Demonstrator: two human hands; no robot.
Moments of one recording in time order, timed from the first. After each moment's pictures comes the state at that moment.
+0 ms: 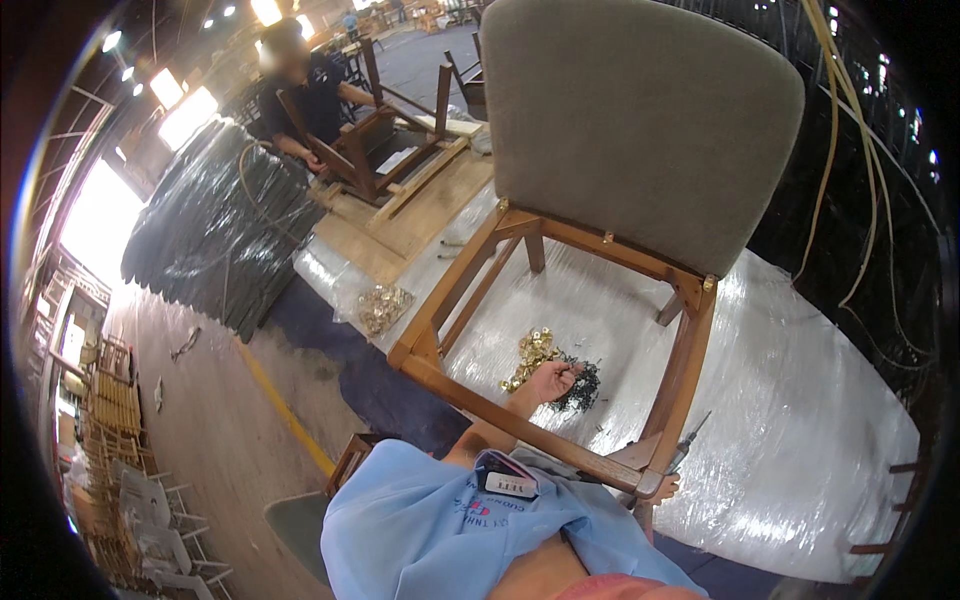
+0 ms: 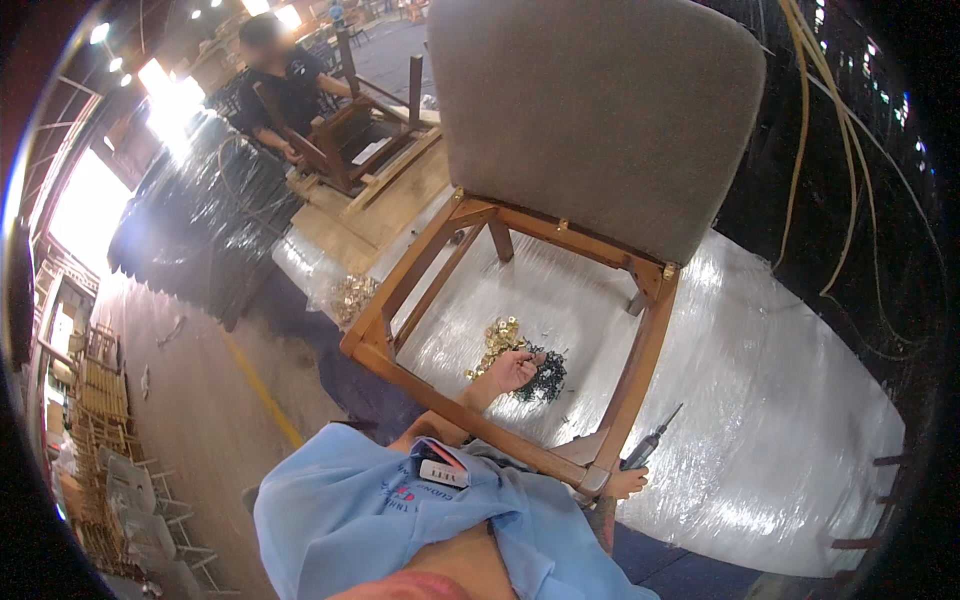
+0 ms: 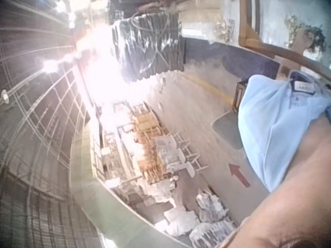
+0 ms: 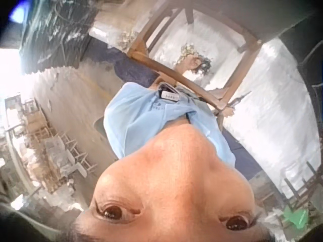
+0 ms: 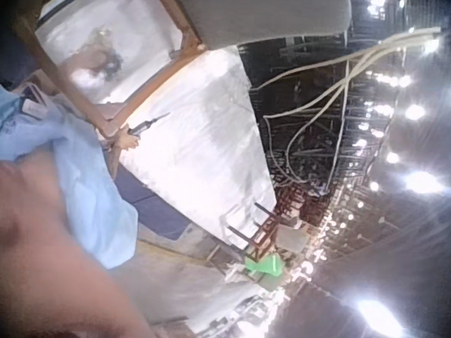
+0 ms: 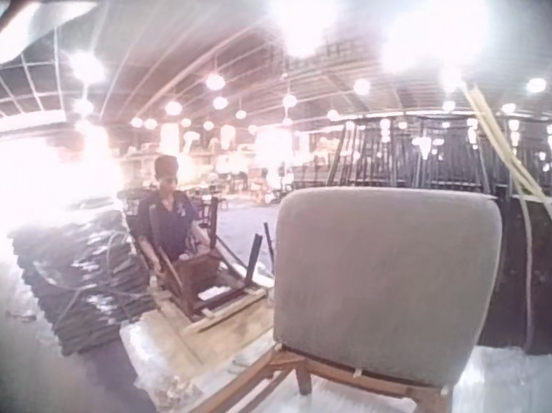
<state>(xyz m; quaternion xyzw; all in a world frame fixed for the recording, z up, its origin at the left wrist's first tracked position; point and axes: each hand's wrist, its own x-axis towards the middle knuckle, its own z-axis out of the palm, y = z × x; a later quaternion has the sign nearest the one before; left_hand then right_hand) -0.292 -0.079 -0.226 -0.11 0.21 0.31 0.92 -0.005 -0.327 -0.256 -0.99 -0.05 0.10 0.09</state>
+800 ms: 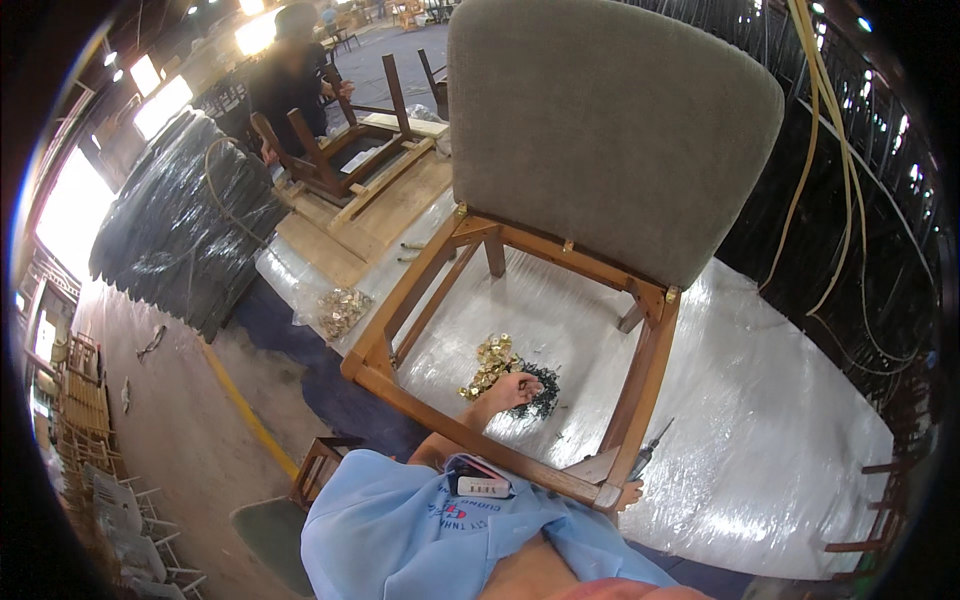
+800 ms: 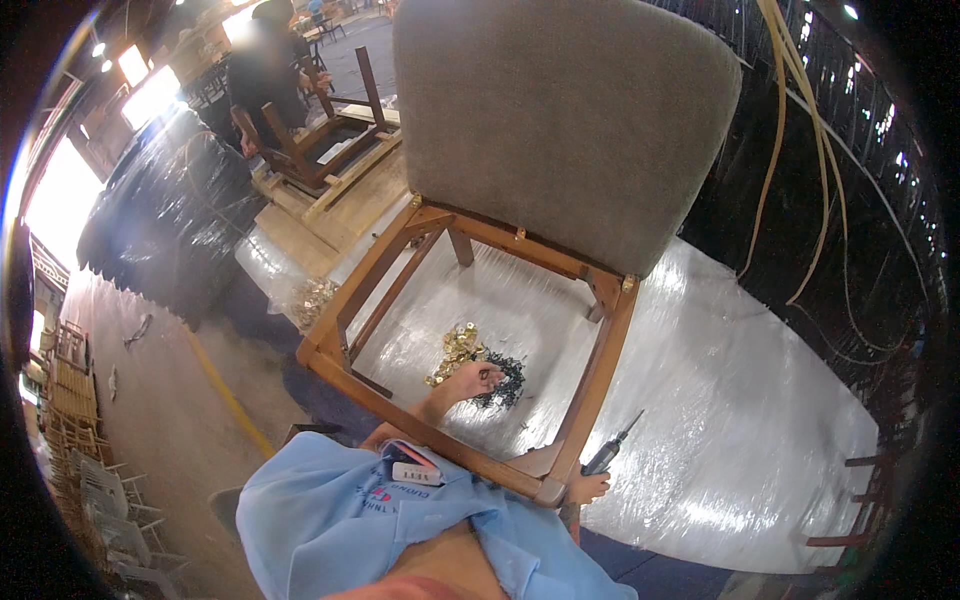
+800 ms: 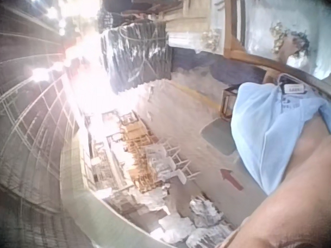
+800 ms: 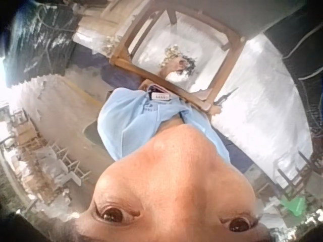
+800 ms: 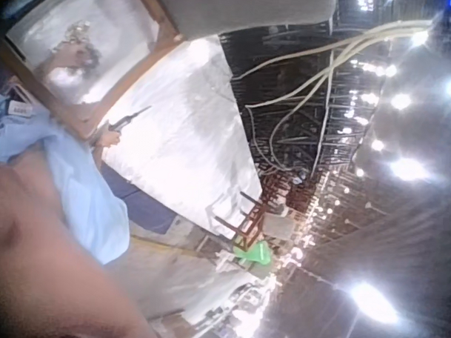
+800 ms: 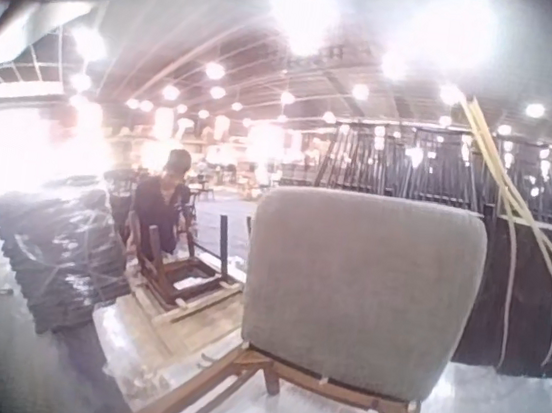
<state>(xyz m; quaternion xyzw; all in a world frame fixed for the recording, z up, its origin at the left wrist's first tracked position) -0.286 -0.089 -0.229 0.10 0.42 0.30 0.85 0.005 -0.344 -0.270 -0.97 -0.11 0.14 0.15</state>
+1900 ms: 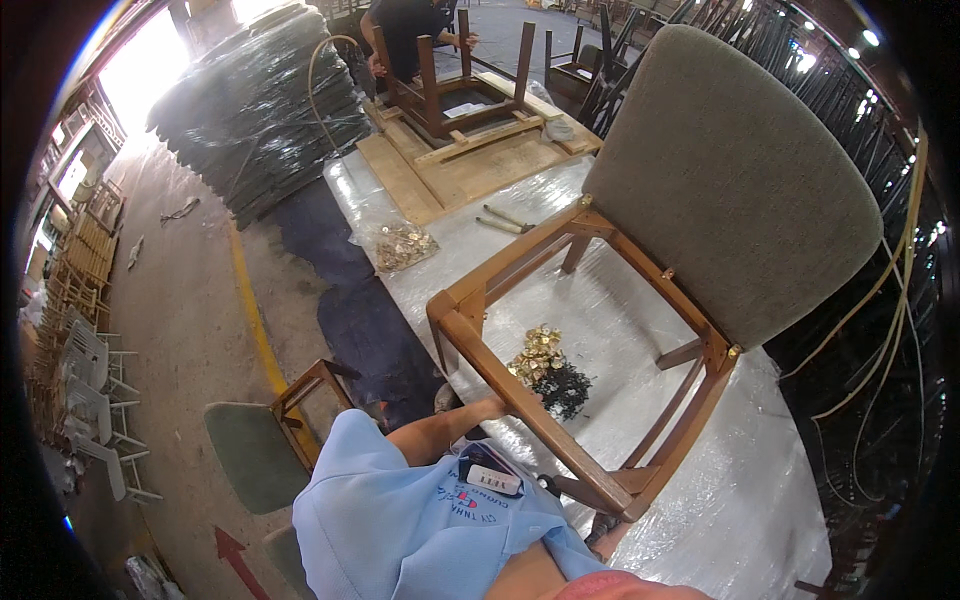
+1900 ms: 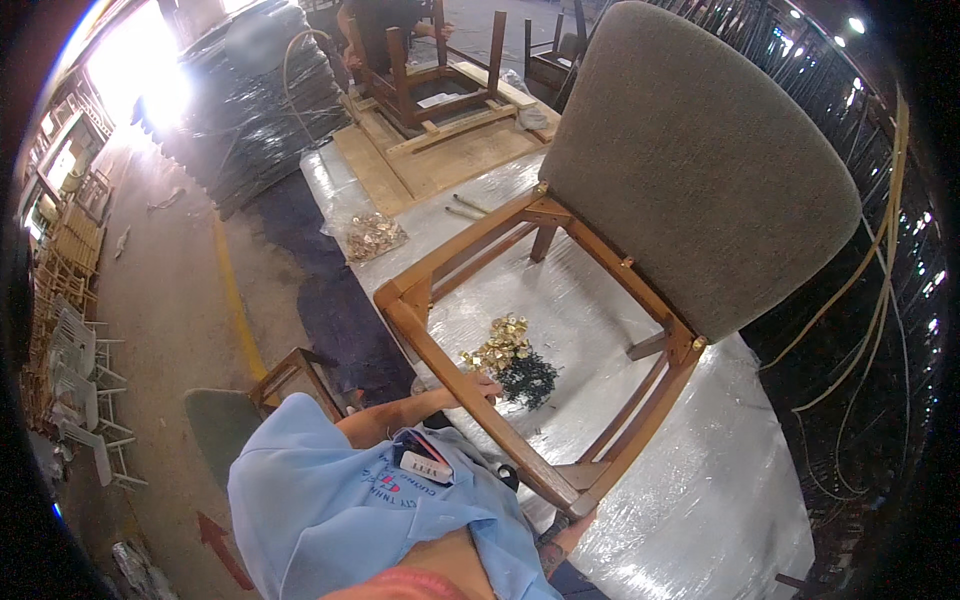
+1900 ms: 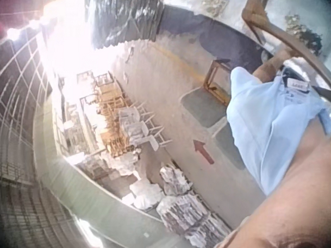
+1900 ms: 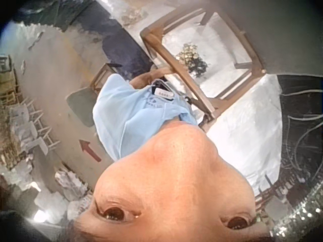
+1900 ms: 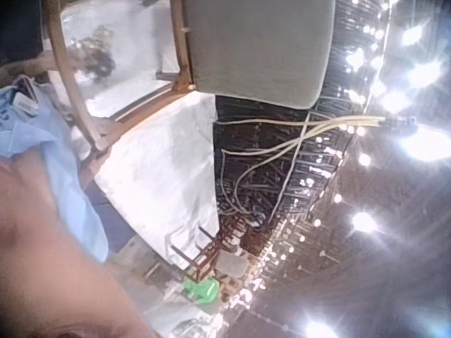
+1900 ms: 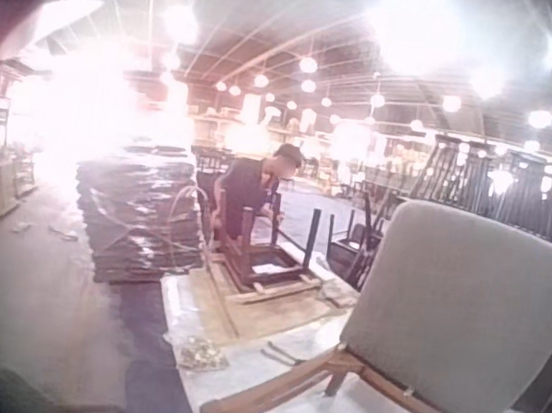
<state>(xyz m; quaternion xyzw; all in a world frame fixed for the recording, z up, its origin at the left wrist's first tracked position) -0.366 -0.187 -0.220 0.65 0.41 0.38 0.51 0.017 -0.374 -0.210 -0.81 0.03 0.29 0.51</state>
